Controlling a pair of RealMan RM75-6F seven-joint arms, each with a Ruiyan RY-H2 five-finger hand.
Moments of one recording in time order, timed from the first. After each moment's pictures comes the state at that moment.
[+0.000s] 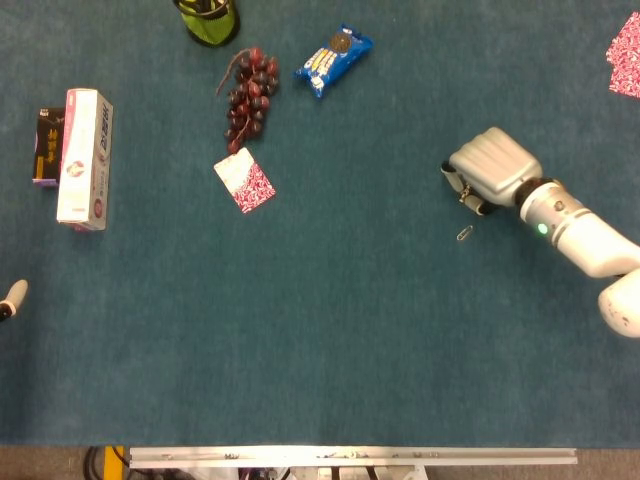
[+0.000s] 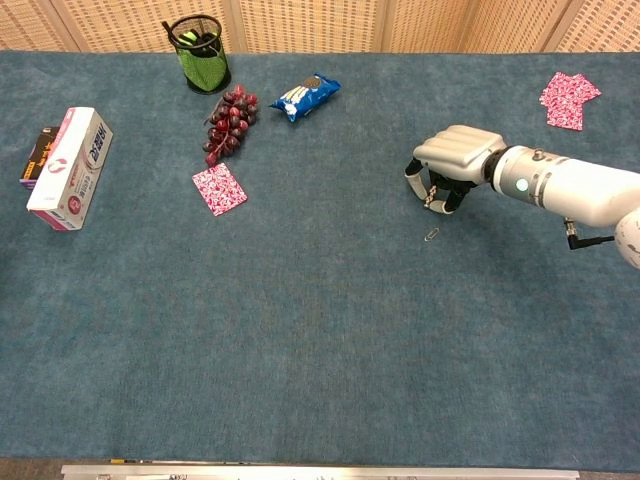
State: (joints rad) left arm -0.03 -1.20 -0.02 -1.59 1.49 1.51 0.00; right arm 0.85 -1.58 0.05 -1.13 -1.32 0.61 -0.17
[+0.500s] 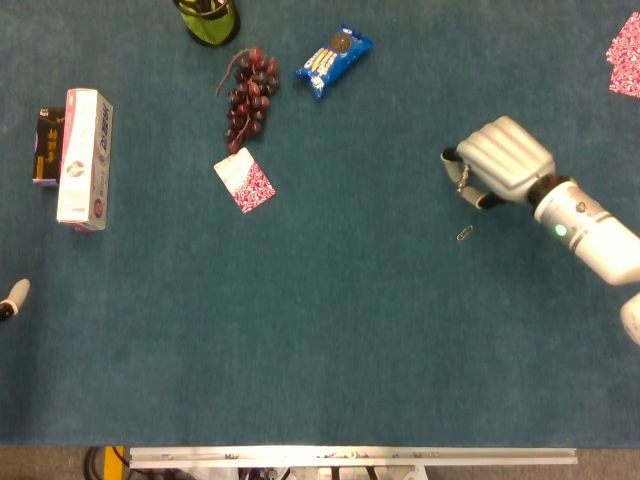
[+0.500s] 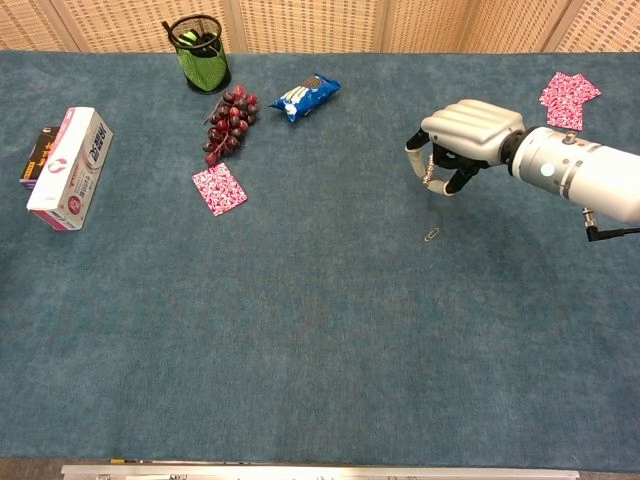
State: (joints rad) left arm -0.04 -1.19 -0.02 -1.61 1.49 1.51 0.02; right arm 0.80 -1.47 0.06 -1.29 -1.39 0.75 -0.07
